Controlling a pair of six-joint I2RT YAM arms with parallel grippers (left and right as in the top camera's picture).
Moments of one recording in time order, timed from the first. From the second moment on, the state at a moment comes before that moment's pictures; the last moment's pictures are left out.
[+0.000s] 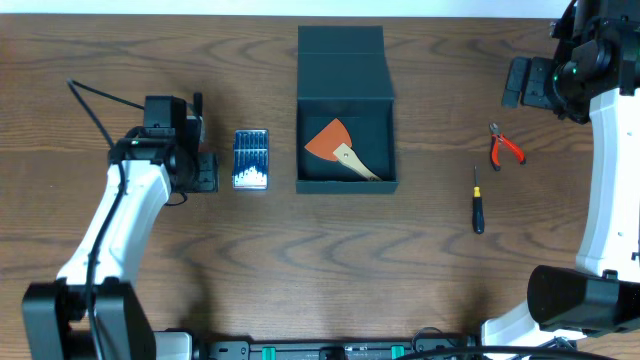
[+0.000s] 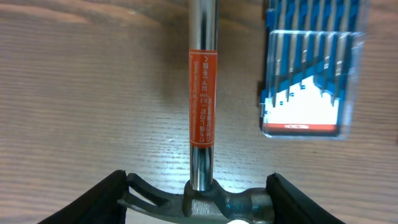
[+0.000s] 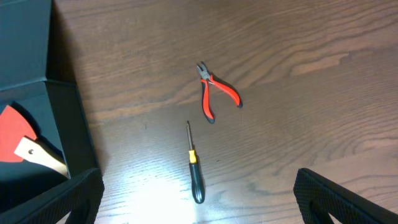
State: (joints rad) left arm -0.01 1.52 1.06 -0.80 0.01 -0.03; right arm -0.12 1.76 2.06 -1.45 0.10 0.12
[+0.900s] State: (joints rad) left arm -0.37 1.45 1.23 -0.80 0.18 -0.04; right arm -0.12 1.76 2.06 -1.45 0.10 0.12
